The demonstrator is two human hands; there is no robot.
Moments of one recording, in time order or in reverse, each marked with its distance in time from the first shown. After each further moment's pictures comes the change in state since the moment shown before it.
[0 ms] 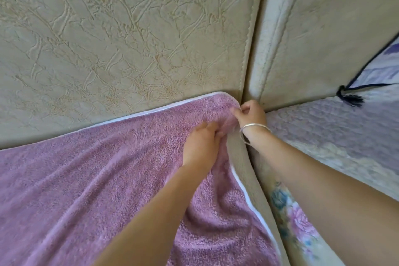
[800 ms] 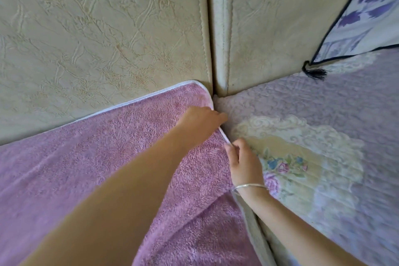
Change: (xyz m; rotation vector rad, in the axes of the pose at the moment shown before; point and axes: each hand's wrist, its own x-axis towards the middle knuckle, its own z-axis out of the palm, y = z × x) left_hand 0.005 0.052 0.002 0.728 -0.242 0.564; right_hand -0.129 0.064 -0.057 -0.145 -0.034 -0.119
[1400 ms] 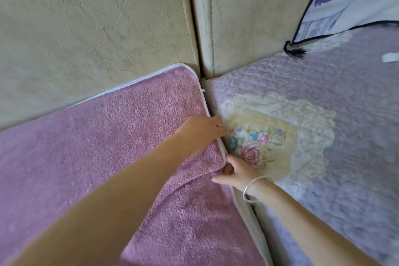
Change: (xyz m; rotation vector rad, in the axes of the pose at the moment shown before) left_hand -0.035 0.054 0.008 -0.060 -0.175 0.165; right_hand -0.047 0.039 -0.031 0.011 -0.686 0.130
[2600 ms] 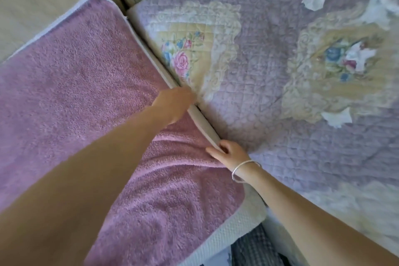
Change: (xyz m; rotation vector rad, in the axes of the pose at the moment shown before) left_hand -0.052 0.144 0.034 -0.020 -0.145 0.041; right_hand -0.187 0.102 0.092 0.250 0.288 0.284
